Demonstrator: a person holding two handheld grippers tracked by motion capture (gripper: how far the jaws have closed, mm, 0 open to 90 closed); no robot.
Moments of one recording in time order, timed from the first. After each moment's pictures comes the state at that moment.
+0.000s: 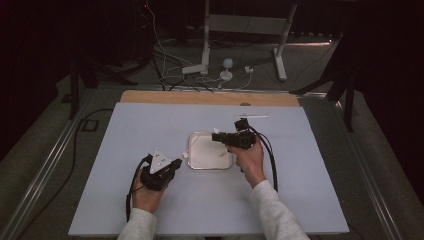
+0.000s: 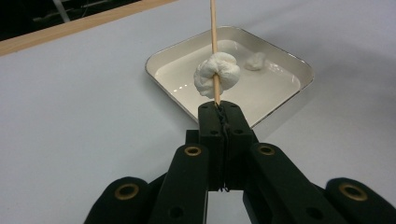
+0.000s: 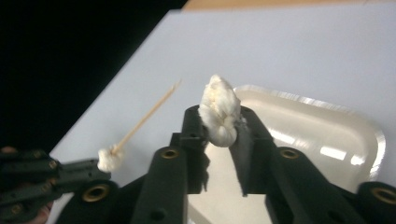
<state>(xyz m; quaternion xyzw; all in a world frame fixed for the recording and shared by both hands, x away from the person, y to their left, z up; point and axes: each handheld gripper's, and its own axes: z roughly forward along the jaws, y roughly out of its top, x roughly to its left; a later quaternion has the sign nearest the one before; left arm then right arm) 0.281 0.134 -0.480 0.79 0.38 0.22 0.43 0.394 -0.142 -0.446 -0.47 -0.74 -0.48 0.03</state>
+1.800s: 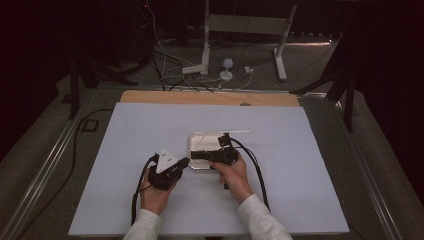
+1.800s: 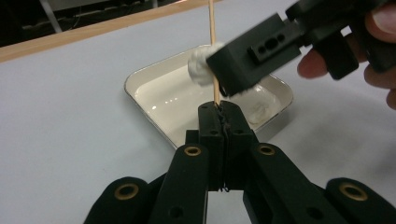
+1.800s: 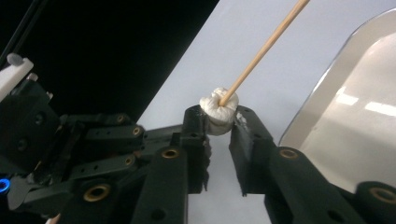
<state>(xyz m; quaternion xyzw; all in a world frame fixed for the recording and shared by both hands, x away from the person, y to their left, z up) 0.282 0.116 -0.478 0.78 0.38 0.21 0.45 0.363 -0.101 -0.476 -0.44 -0.71 -0.52 0.18</state>
